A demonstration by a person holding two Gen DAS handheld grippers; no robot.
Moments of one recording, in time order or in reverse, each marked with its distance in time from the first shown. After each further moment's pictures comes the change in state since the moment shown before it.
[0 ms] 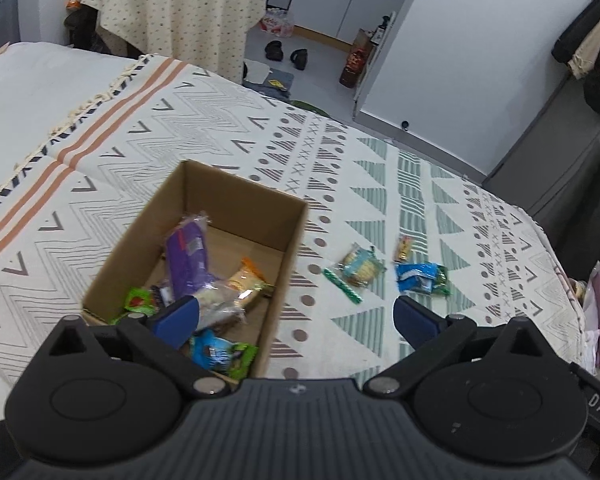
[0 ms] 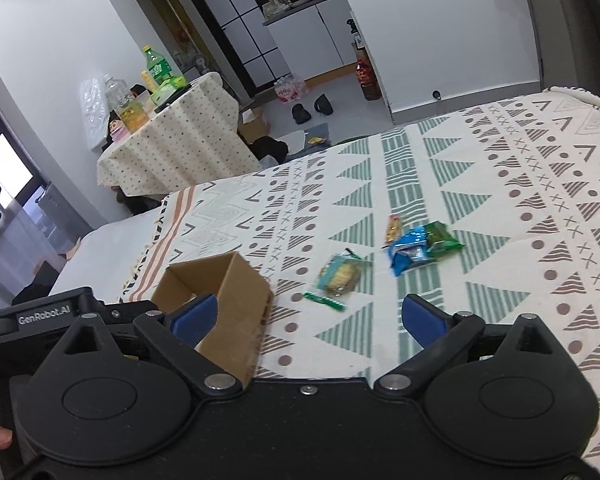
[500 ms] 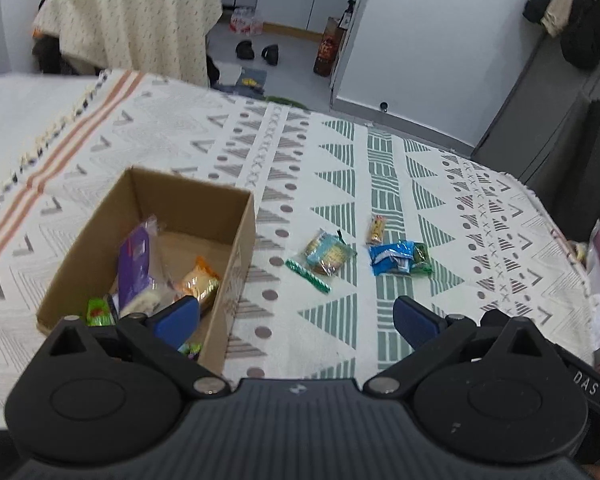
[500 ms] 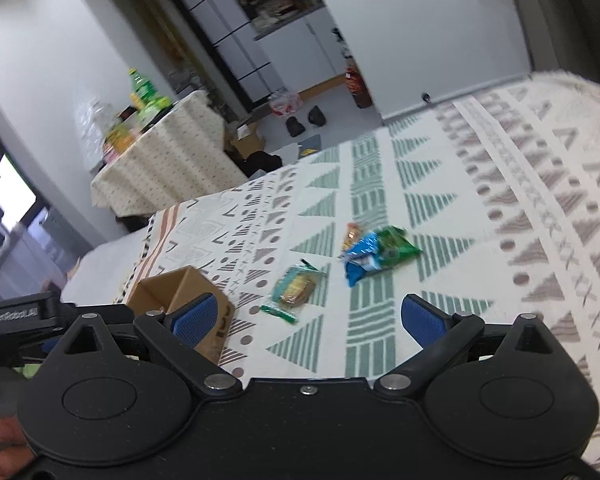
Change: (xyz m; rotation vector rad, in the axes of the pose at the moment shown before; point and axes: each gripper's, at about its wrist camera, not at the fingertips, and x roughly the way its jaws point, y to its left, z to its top) left arm 0.020 -0.054 -0.012 0.140 -0.006 0.022; right arm 0.010 -0.073 -0.006 0.066 -0.041 0.041
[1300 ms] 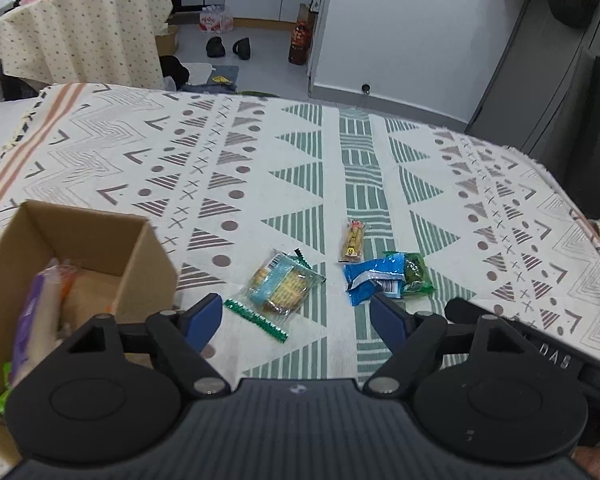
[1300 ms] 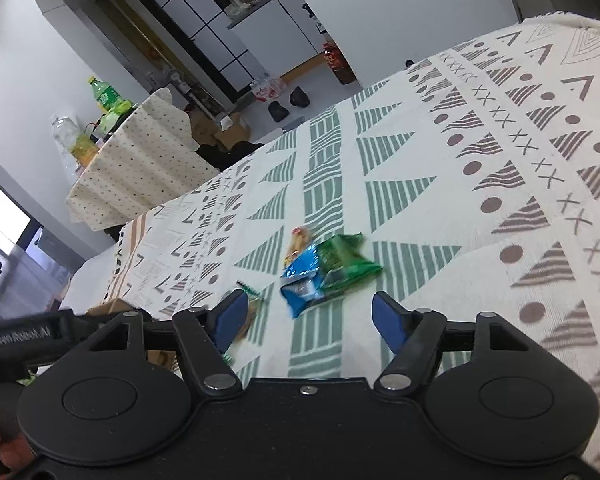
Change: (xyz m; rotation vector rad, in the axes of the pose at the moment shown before) left arm 0.109 -0.055 0.023 0.088 0.037 -0.005; right arm 0.090 -0.075 0.024 0.082 0.059 0.022
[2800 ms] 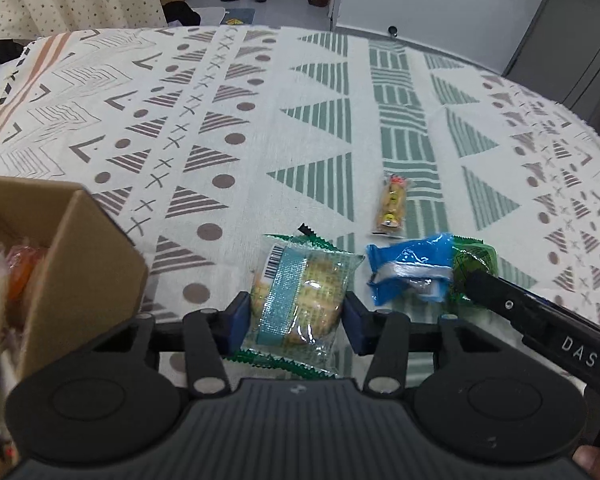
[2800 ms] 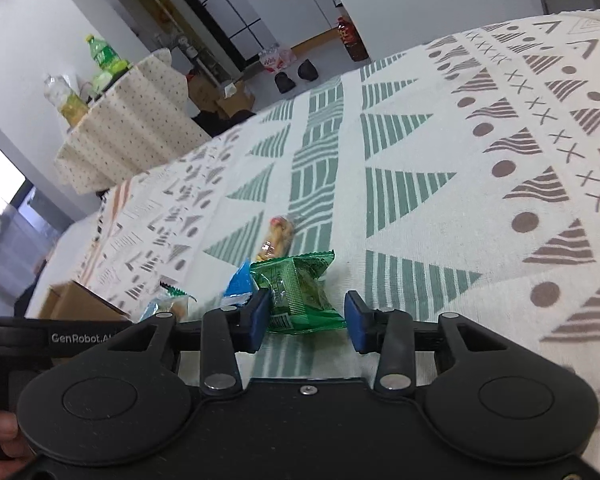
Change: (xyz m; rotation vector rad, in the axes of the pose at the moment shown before) left arm 0.074 -0.002 0.006 -0.016 0.166 0.068; right arm 0.043 -0.005 0.011 -0.080 0.077 -0.004
